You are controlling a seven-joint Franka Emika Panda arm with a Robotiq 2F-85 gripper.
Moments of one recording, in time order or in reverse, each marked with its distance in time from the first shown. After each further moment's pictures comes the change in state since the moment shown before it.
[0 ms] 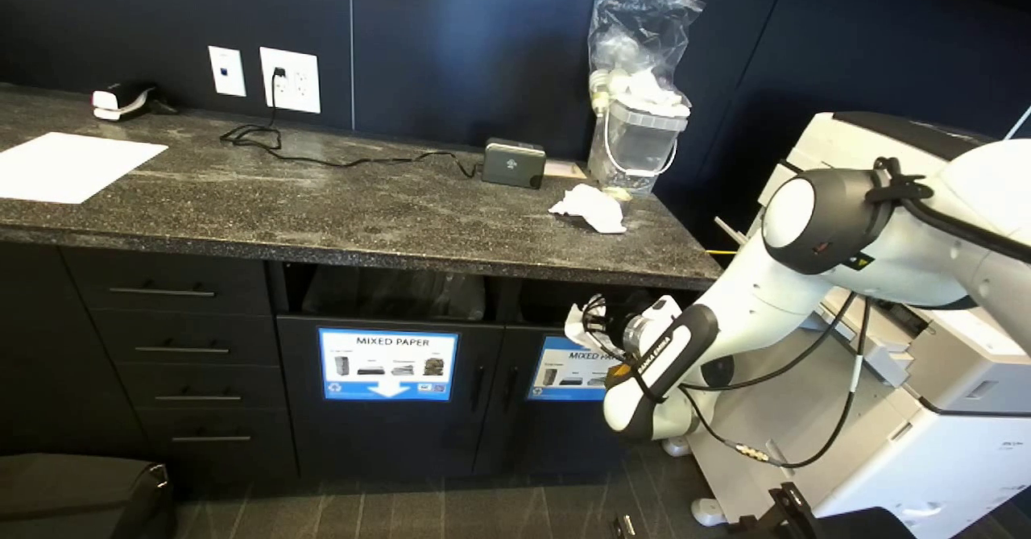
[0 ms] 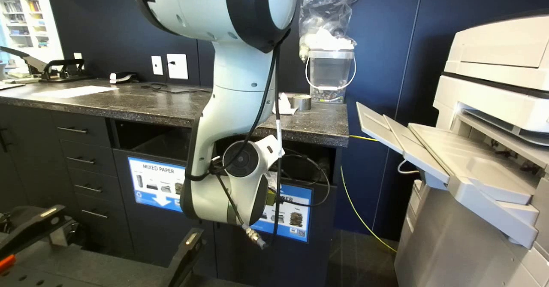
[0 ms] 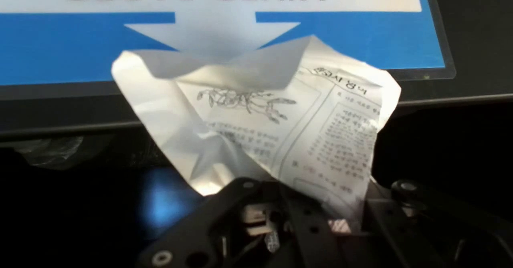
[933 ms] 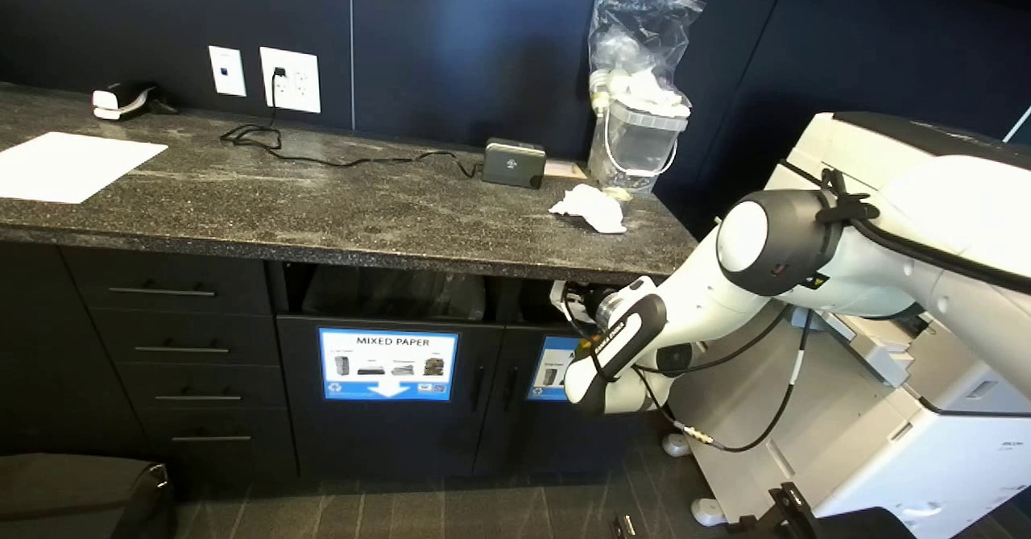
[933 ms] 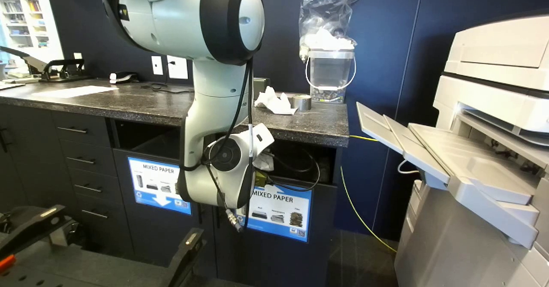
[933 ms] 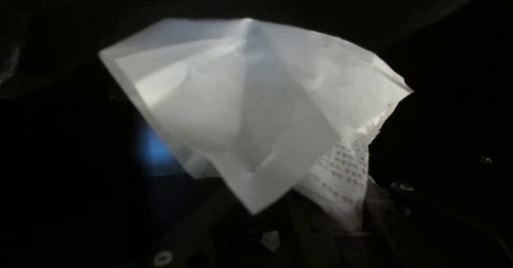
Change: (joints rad) arm 0.133 0.072 -0.003 0.210 0.175 0.062 0.010
